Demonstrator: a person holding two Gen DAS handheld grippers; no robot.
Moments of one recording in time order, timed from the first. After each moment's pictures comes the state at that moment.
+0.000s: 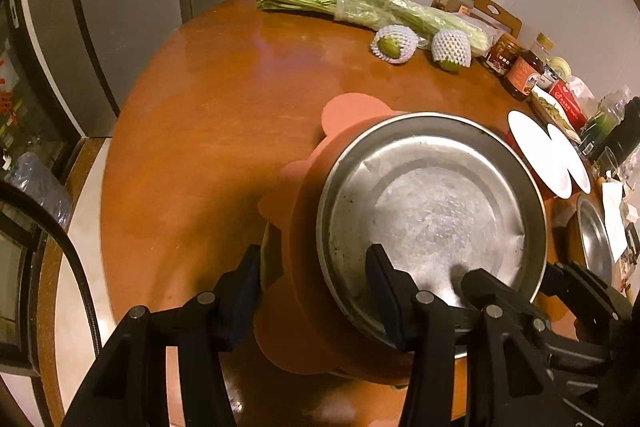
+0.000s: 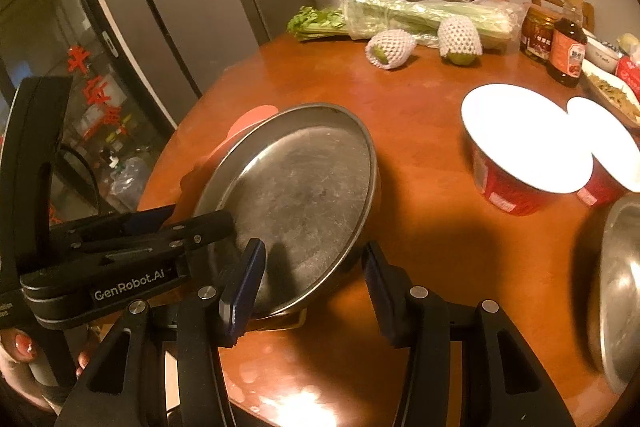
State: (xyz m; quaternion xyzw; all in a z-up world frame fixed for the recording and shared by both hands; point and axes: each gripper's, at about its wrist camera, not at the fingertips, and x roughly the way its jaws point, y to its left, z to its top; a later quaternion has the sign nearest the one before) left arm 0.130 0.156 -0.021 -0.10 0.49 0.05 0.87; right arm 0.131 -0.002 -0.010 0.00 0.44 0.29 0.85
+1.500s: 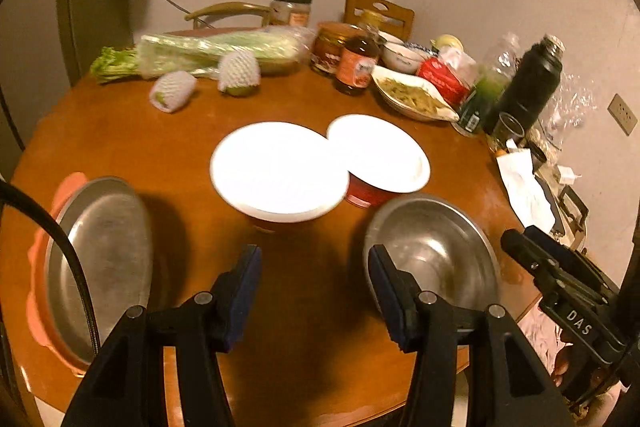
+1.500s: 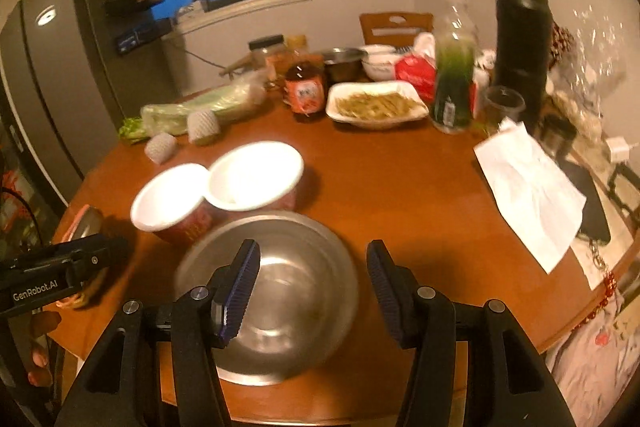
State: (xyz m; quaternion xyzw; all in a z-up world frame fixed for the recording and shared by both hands) left arm 0.150 -0.054 0.027 -0.07 0.44 -0.09 0.89; right arm 0.122 -0.278 0.034 0.05 0.36 0.07 0.93
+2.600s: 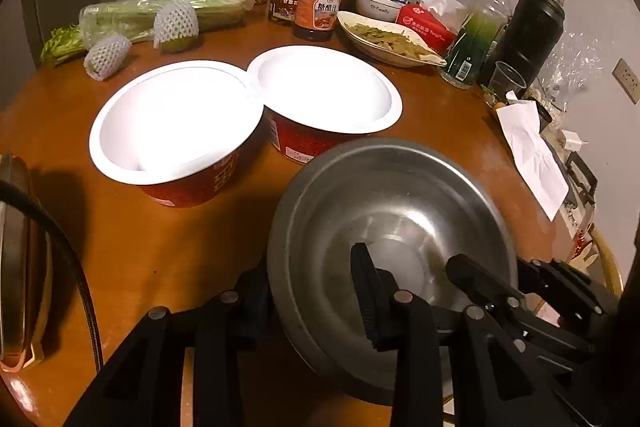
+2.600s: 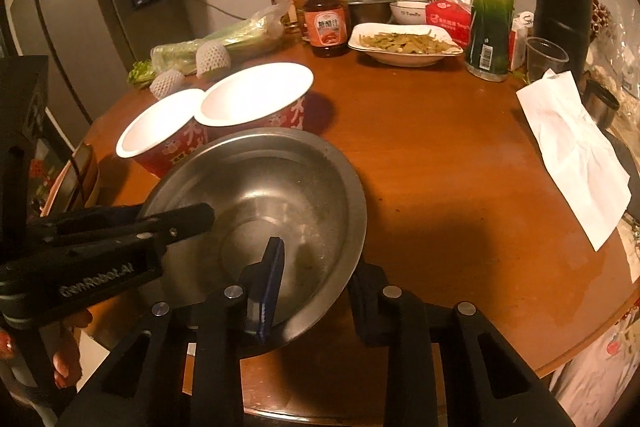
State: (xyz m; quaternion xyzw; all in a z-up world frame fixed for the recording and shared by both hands) left arm 0.170 -0.112 -0.028 -0.05 0.48 -0.11 0.87; right arm 0.132 -0.270 -0.020 0.03 0.42 0.13 0.90
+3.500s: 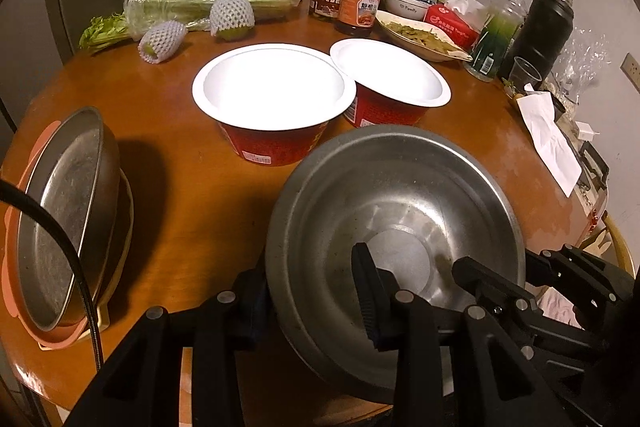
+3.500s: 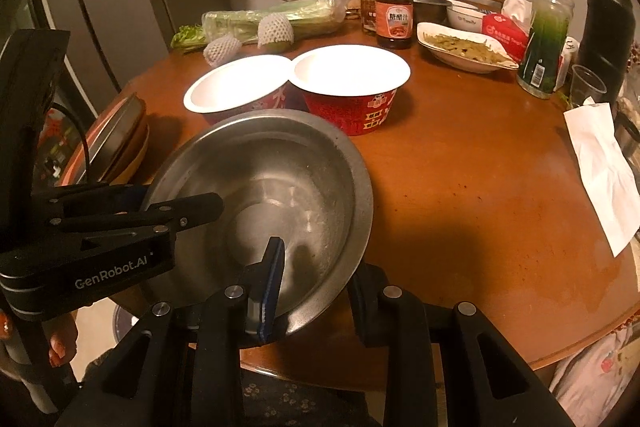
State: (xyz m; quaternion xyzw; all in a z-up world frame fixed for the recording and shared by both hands) left arm 0.138 -0.061 -0.024 -0.03 0.48 -0.08 0.87; right arm 0.110 -0.211 -0.015 -0.02 0.44 0.18 0.88
